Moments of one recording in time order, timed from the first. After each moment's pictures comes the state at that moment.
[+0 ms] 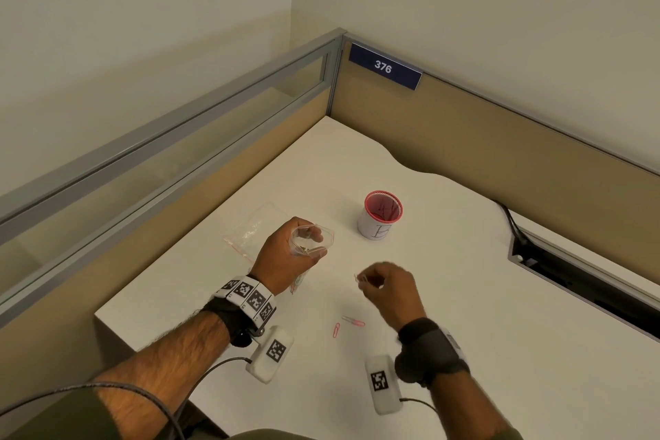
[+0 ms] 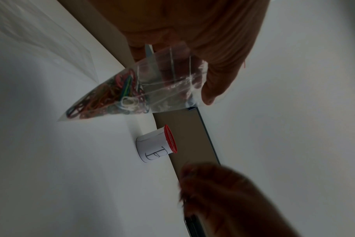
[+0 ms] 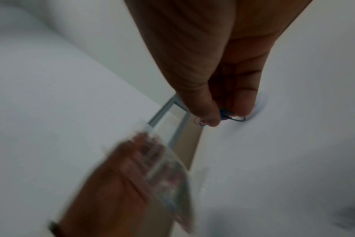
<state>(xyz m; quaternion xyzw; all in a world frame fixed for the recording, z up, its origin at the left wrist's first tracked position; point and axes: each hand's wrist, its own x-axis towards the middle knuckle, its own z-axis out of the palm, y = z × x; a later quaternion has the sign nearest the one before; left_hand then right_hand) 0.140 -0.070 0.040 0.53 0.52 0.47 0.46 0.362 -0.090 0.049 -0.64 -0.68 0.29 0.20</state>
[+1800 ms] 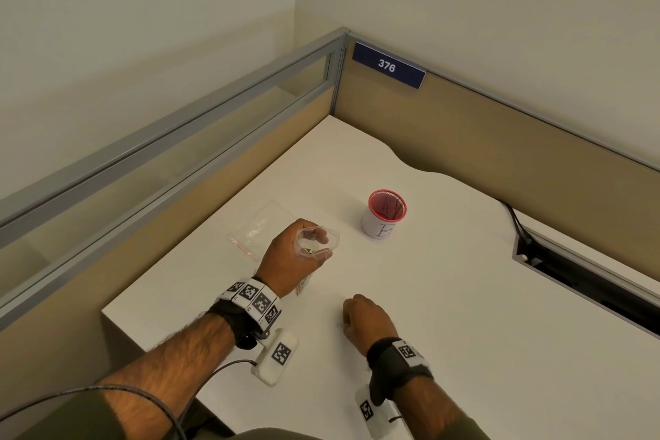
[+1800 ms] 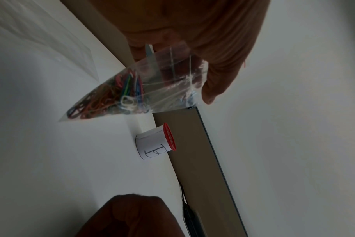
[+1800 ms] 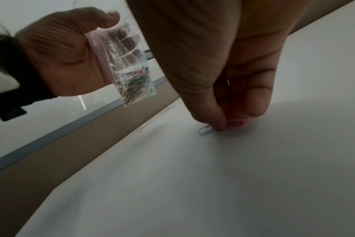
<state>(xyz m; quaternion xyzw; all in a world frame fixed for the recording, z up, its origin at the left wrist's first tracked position) 0.141 -0.075 0.038 0.53 0.52 0.47 0.47 0.333 -0.114 -0.013 -0.62 -0.74 0.24 -0.07</state>
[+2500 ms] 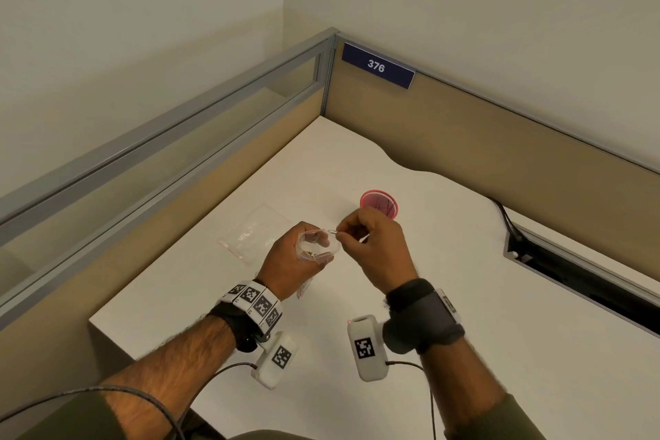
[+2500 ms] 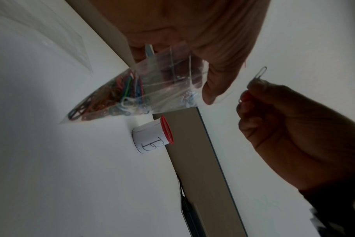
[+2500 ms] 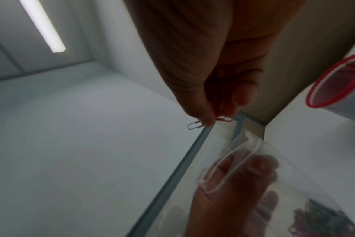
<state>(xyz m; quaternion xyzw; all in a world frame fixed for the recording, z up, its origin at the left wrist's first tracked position) 0.154 -0.070 0.038 0.56 0.51 0.46 0.46 0.321 -0.069 0.132 -0.55 -0.72 0.28 0.32</state>
